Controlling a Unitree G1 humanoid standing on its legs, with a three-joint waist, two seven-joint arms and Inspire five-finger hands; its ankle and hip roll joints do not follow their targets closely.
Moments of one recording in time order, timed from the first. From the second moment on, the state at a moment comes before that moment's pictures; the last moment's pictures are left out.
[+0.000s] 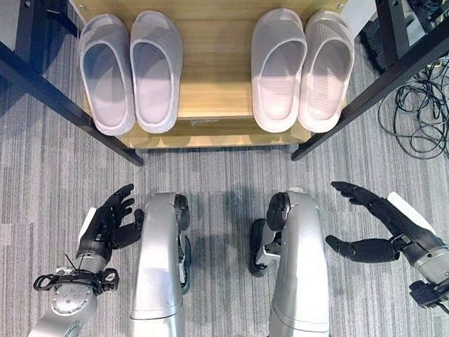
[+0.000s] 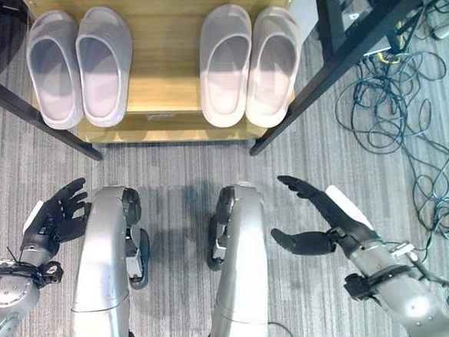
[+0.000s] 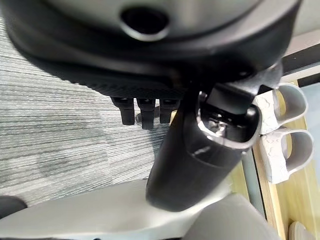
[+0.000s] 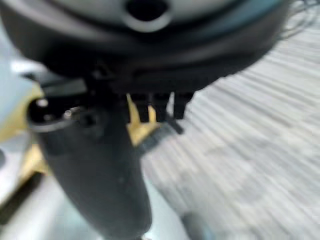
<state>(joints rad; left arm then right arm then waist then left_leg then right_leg) 0.19 0.72 -0.20 0.07 -0.53 -0.26 0.25 0.30 -1.27 0.07 -0.09 0.33 -0.29 -0.02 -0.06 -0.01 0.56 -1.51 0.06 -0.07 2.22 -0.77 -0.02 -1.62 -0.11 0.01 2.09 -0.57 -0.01</state>
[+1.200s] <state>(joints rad) -0.11 0.62 -0.32 0.29 -0.46 -0.30 0.05 -0.21 -0.66 0.41 0.57 0.00 -0.23 -0.07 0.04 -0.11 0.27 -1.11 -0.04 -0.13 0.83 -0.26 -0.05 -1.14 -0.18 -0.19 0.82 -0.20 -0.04</state>
